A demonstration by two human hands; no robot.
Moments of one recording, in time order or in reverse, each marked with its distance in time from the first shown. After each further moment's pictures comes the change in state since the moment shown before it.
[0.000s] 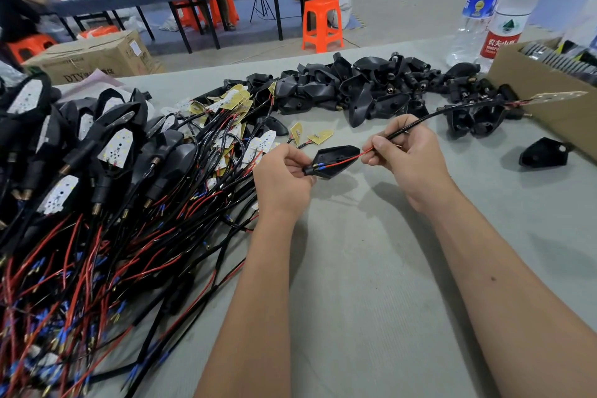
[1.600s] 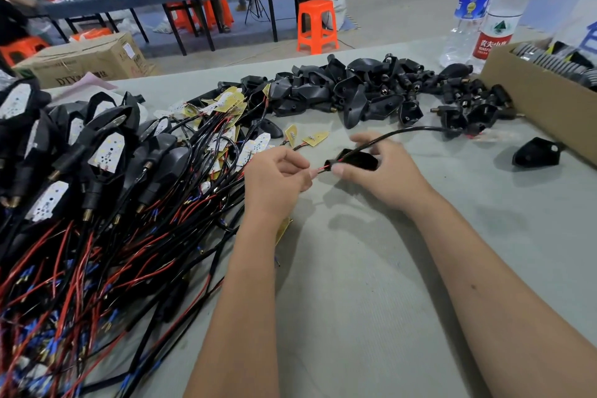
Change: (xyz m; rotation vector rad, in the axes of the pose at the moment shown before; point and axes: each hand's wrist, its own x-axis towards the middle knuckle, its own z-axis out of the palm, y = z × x) left_hand -0.001 0.010 -0.015 -0.061 -0.105 -0.035; right_hand -0.002 0.008 0.006 -0.676 -0.109 0.071
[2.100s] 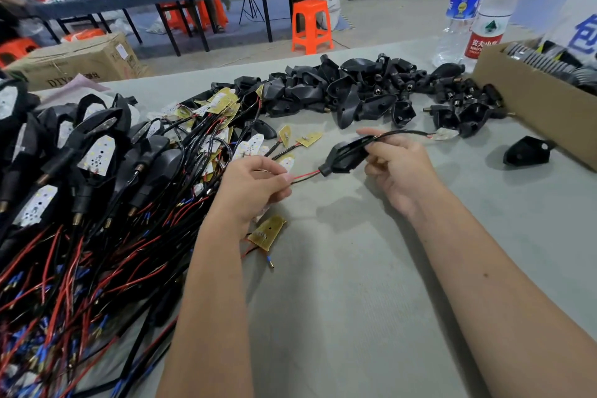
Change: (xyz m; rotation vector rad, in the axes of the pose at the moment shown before) left_hand 0.001 0.001 -0.028 -0.124 -0.133 -0.210; right_hand 0.007 0.002 -0.005 0.990 0.118 0.233
